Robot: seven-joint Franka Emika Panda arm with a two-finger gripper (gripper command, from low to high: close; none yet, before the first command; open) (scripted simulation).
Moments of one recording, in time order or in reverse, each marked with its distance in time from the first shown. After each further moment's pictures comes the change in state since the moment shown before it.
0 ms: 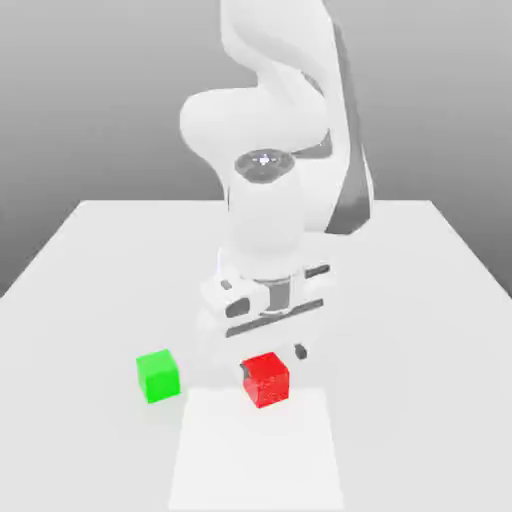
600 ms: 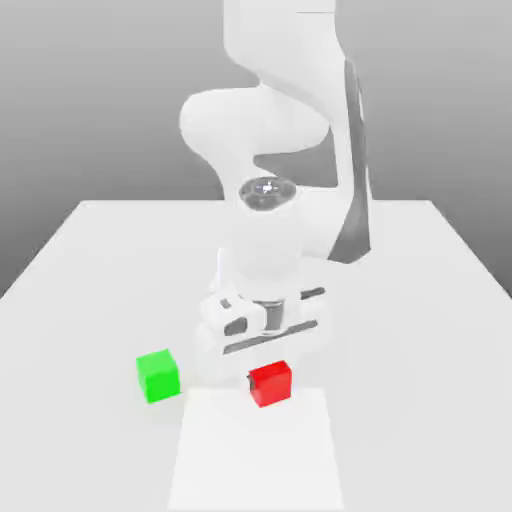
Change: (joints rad) arm -0.029 0.131 0.065 -0.003 0.099 0.139 -0.059
